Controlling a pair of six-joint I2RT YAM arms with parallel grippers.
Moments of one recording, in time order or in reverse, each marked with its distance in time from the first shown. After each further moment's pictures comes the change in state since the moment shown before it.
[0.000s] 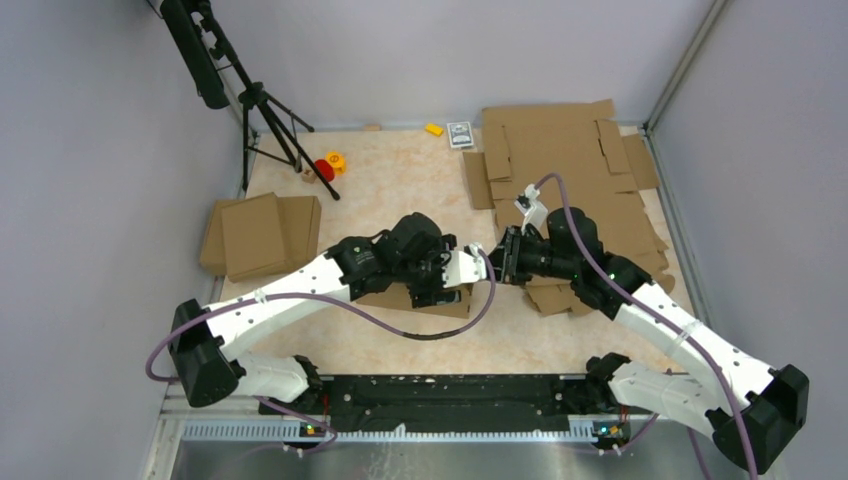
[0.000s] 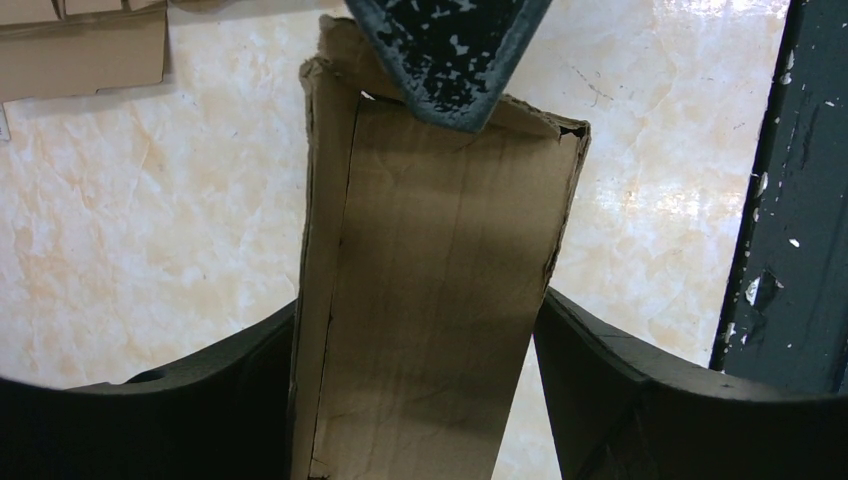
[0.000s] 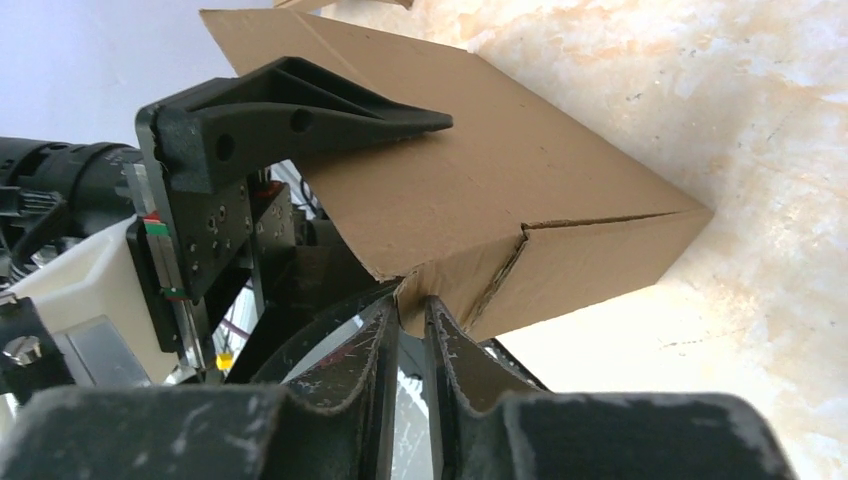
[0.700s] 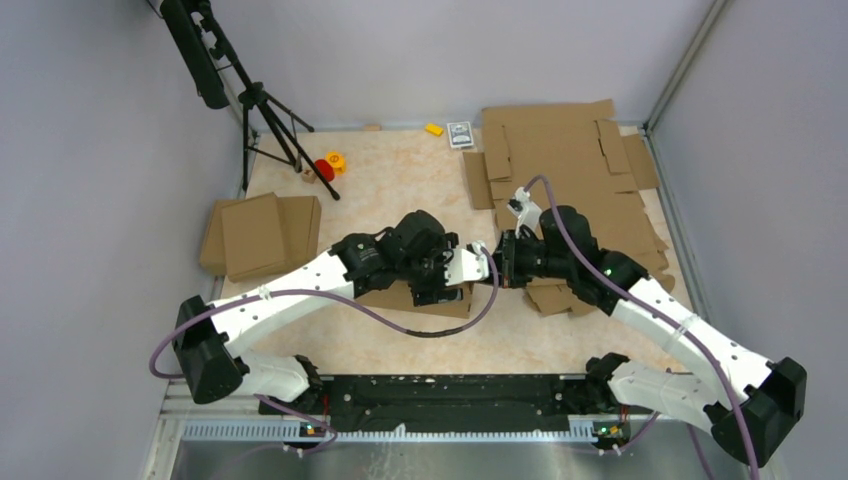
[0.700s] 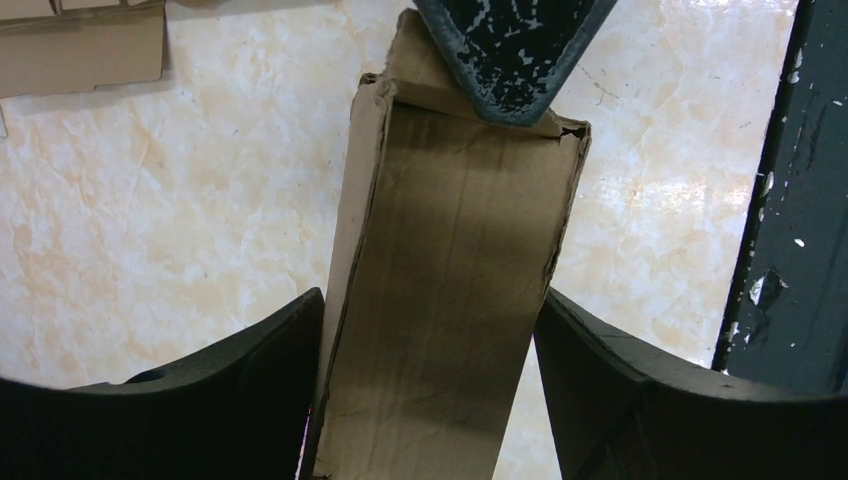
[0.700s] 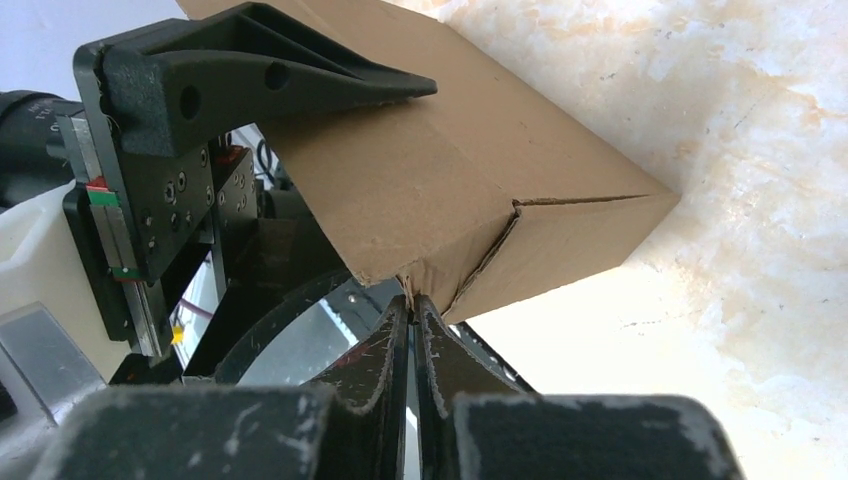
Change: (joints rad) left arm 0.001 0.027 0.027 -0.014 -0.007 0.002; right arm 0.018 0.035 0.040 -0.104 0.014 -0.114
